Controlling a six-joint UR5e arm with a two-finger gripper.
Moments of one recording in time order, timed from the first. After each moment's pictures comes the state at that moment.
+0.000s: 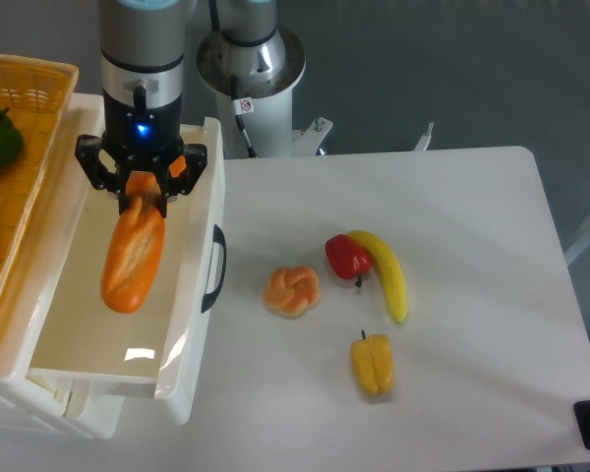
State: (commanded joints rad) arm 2.19 -1.64 -1.49 -1.37 1.34 0.07
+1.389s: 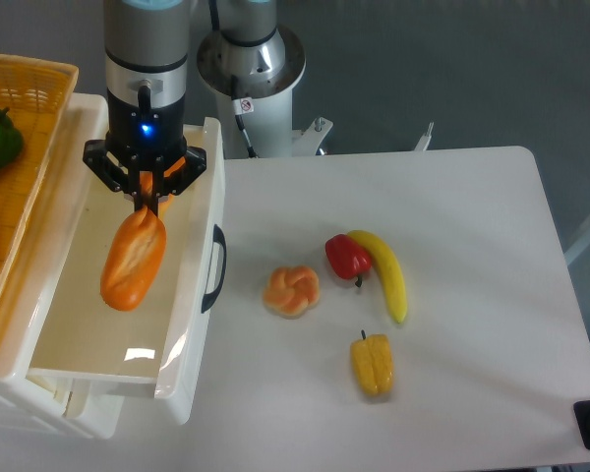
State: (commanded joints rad) arm 2.20 -1.64 -1.50 -1.36 1.35 0.07
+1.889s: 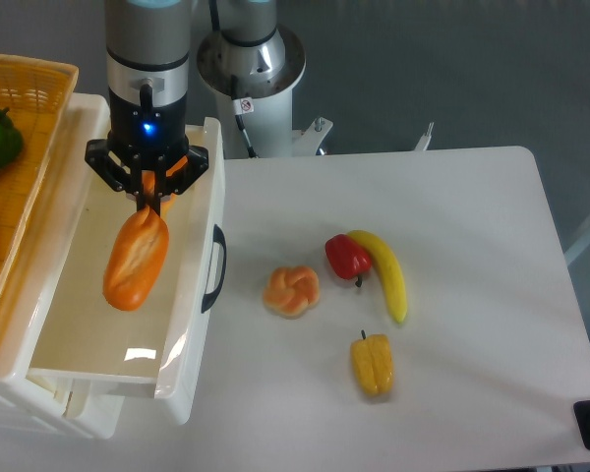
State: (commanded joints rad) arm 2.20 -1.64 -1.48 -1.36 1.37 0.07
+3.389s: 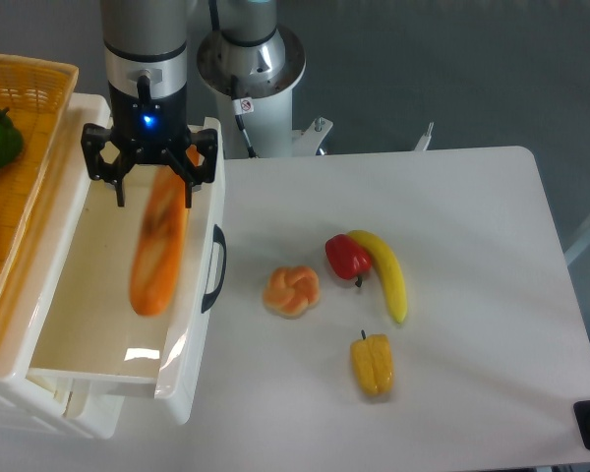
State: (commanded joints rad) arm 2.19 -1.63 -1.50 -1.36 1.41 0.07
